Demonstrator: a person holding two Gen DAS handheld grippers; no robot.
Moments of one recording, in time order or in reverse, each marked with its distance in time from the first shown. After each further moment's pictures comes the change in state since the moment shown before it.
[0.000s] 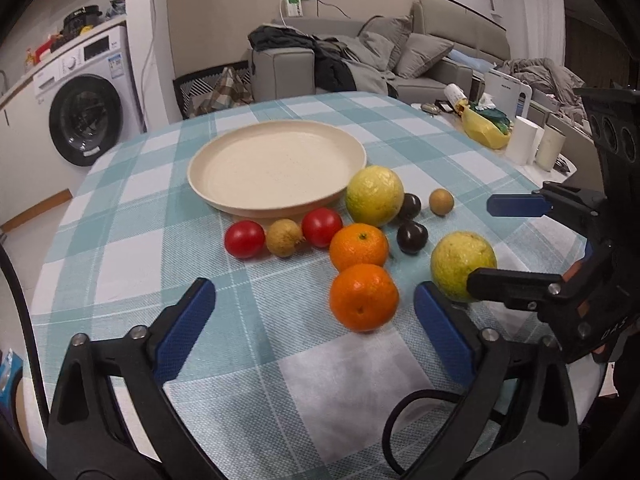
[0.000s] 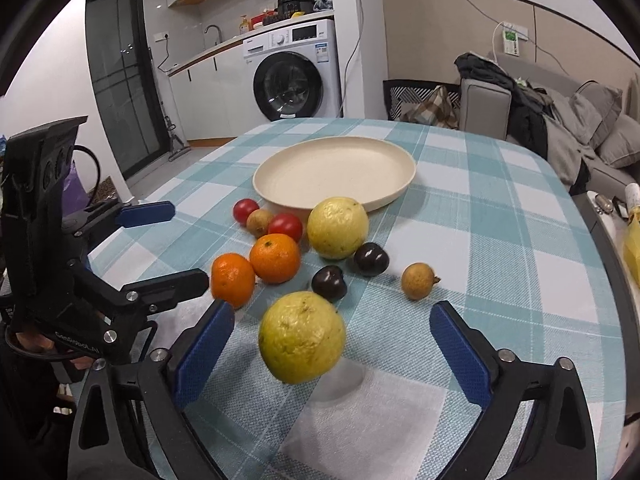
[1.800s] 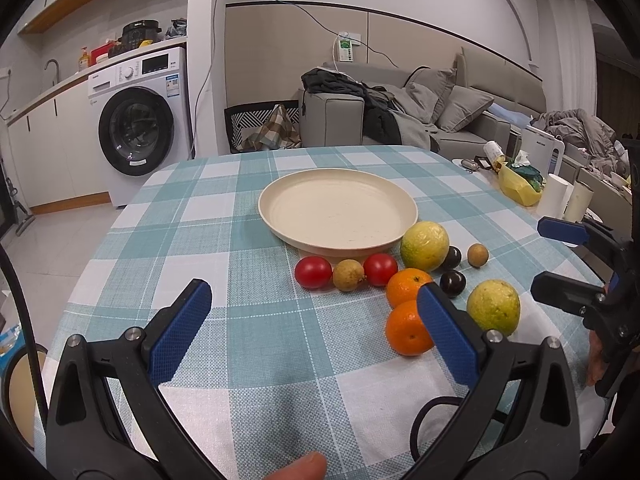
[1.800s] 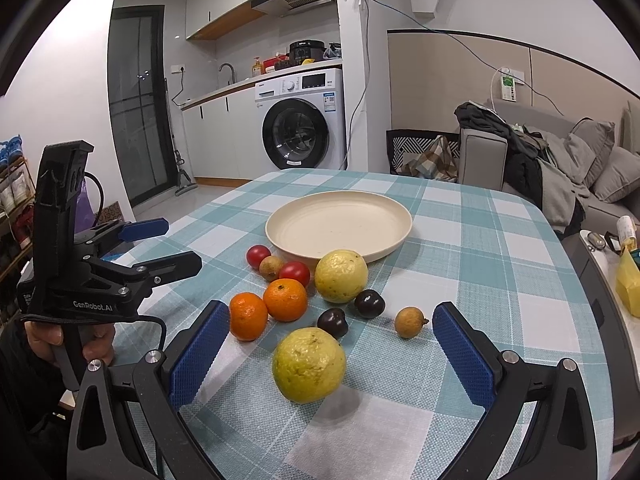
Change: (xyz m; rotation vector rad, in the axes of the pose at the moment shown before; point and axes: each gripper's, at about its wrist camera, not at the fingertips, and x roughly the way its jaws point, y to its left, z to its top) left arm -0.044 0.029 -0.011 -0.133 -0.199 0.151; right arm -0.032 0.005 -0.003 -0.034 -0.222 -0.014
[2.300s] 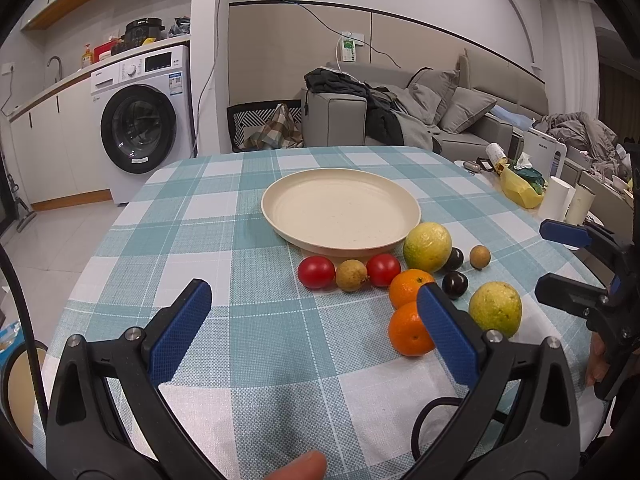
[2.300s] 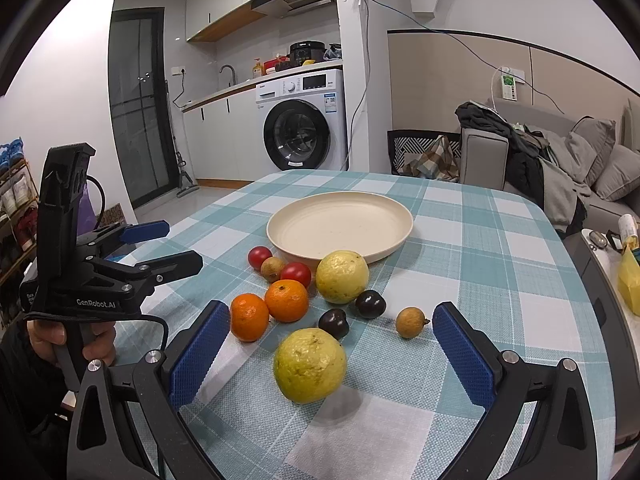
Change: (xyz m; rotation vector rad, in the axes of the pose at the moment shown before) left arm 0.001 0.004 0.003 -0.007 0.002 -0.002; right arm 0.001 -0.002 -0.002 0.004 -0.002 0.009
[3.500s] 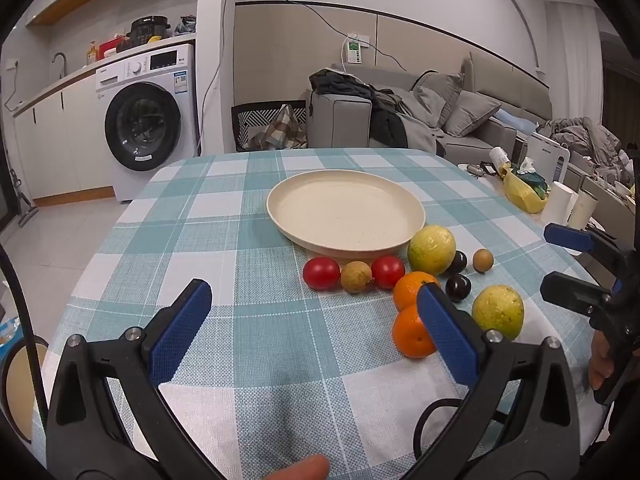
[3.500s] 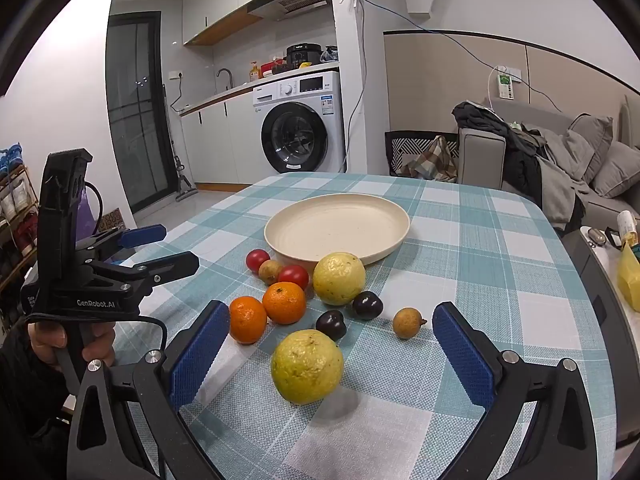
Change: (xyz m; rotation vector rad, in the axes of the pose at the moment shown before) left arm 0.000 0.000 0.000 -0.004 -0.002 0.001; right arm -0.004 -0.003 0.003 0.008 -0.004 -0.003
